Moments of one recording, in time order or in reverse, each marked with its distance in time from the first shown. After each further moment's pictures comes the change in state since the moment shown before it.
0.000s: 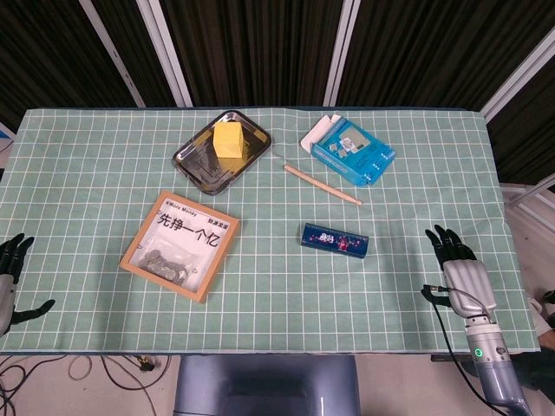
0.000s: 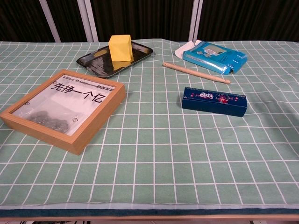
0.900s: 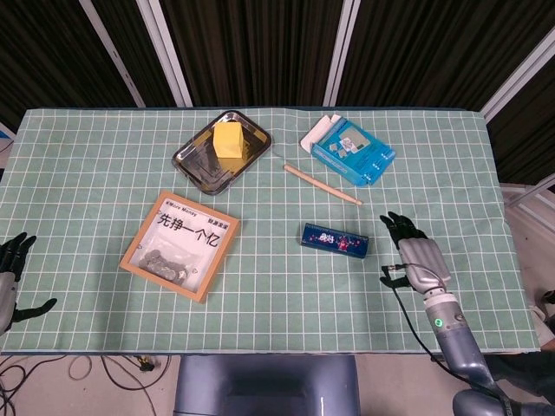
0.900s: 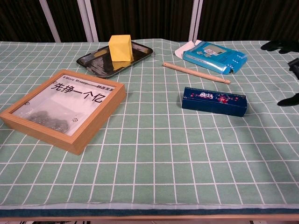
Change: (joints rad) left arm -0.013 0.005 -0.007 0.006 -0.011 -0.035 -0.035; right arm 0.192 0.021 0.173 -0.258 0.326 -0.261 -0.229
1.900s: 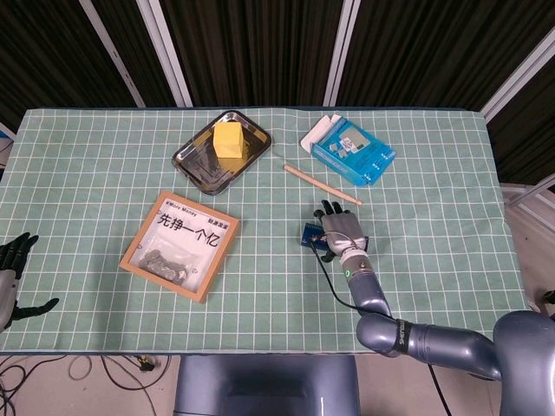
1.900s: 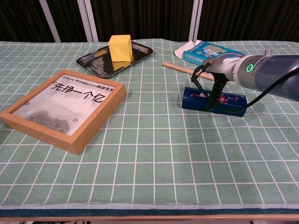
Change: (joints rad) left arm -0.018 0.027 0.000 -0.012 -0.024 -0.058 -0.062; right arm 0.470 -0.355 0.090 0.334 0.646 -0.133 -0.416
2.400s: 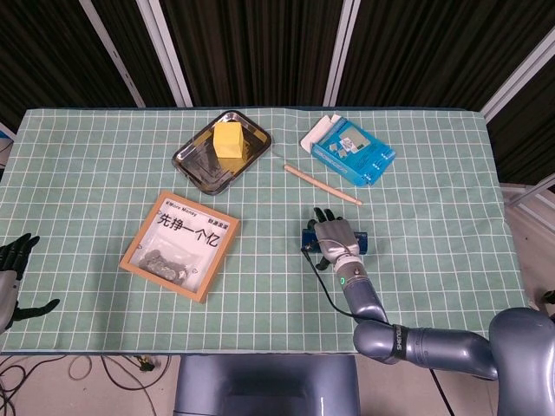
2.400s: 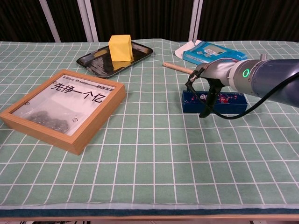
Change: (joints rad) left arm 0.000 -0.001 0.004 -0.003 0.004 0.001 0.001; right arm 0.024 0.006 -0.032 -0.057 0.001 0.024 0.008
